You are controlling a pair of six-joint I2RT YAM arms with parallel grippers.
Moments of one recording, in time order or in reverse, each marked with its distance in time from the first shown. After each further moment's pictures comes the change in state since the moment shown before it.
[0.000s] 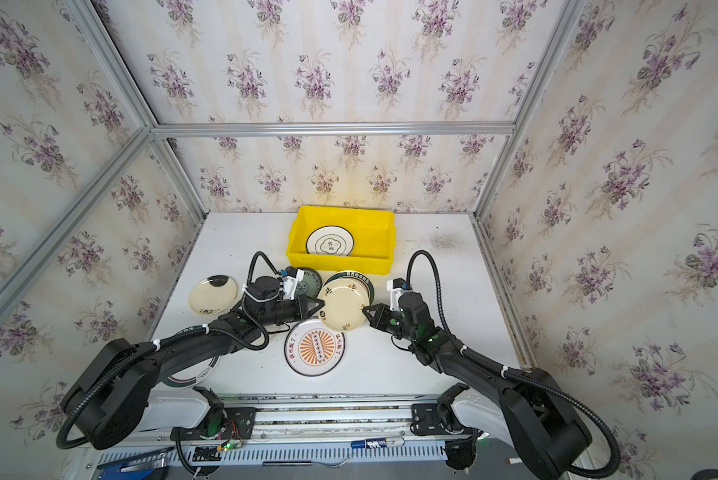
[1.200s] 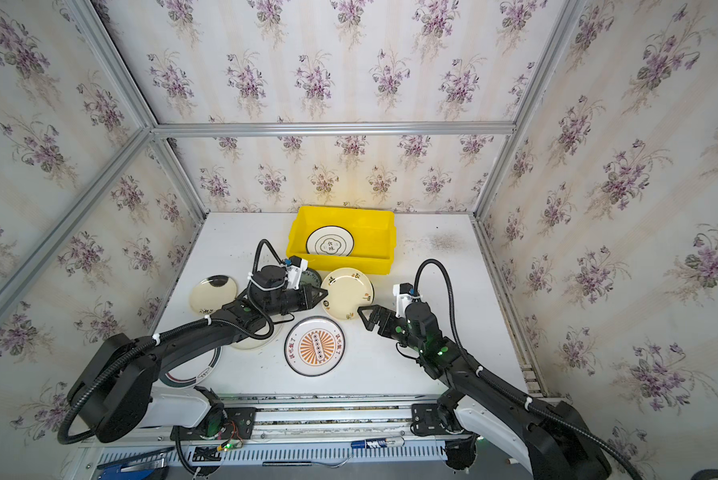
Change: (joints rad) left arm -0.003 0.026 0.142 -0.103 -0.090 0.041; right arm 0.042 -0.226 -0.058 -0.105 0.079 -0.009
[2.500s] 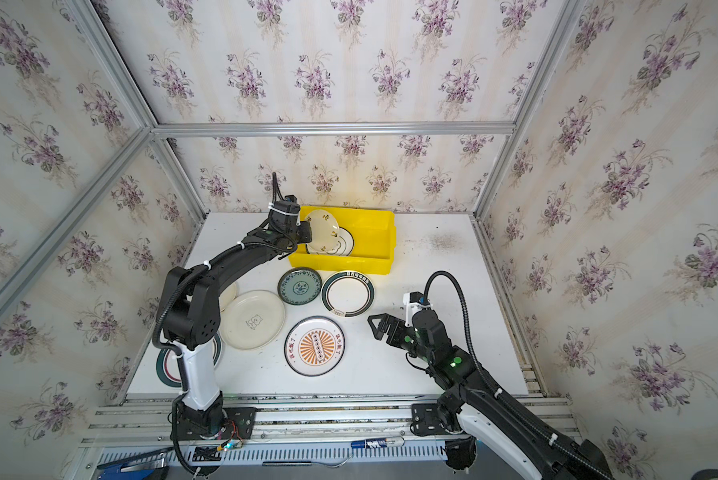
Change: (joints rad) left arm 0.194 0.635 0.899 -0.433 -0.483 0.385; right arm -0.001 -0.203 -0.006 -0.295 0.075 -0.014
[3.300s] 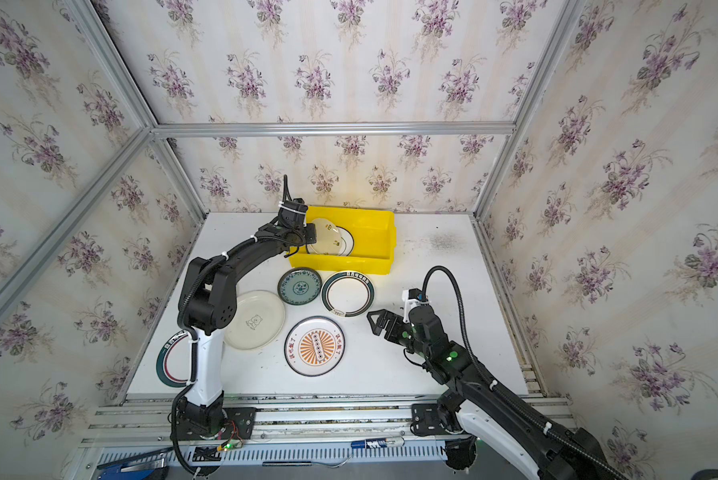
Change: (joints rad) left arm 0.009 0.170 0.160 -0.076 0.011 0.032; right arm 0.000 0.066 0.033 0.022 0.026 0.008
